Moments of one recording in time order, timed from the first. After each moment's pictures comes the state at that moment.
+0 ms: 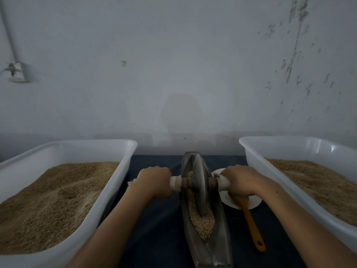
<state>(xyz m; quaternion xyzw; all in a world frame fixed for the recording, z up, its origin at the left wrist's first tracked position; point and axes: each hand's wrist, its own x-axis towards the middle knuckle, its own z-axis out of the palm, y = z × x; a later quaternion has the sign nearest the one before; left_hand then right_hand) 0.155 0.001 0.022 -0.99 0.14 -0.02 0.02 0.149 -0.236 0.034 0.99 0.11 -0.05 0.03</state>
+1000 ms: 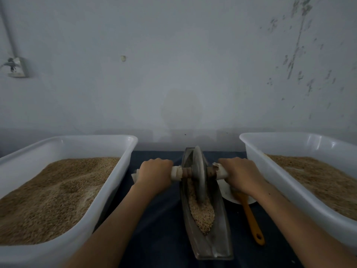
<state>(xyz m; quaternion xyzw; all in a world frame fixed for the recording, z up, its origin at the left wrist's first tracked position) 0.155 -0.001 0.011 -0.98 0.12 -0.18 0.04 0.147 -0.233 0.017 0.98 0.12 0.15 0.01</state>
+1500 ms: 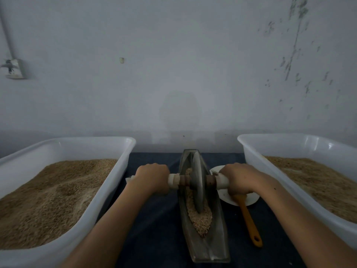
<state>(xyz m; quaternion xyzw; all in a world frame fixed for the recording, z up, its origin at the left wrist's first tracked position) 0.154 -0.002 0.023 -0.99 0.11 -0.02 0.04 0.143 -0.233 0.038 0.99 0.10 -0.07 0.03</state>
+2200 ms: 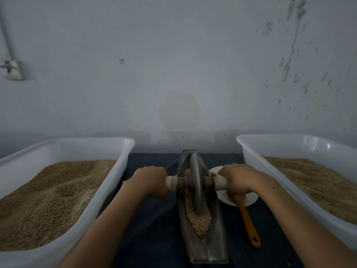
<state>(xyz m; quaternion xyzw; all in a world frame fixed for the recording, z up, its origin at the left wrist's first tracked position) 0.156 0.003 0.022 -0.99 0.12 0.04 0.00 0.143 -0.233 0.039 0.99 0.10 -0.08 0.04</state>
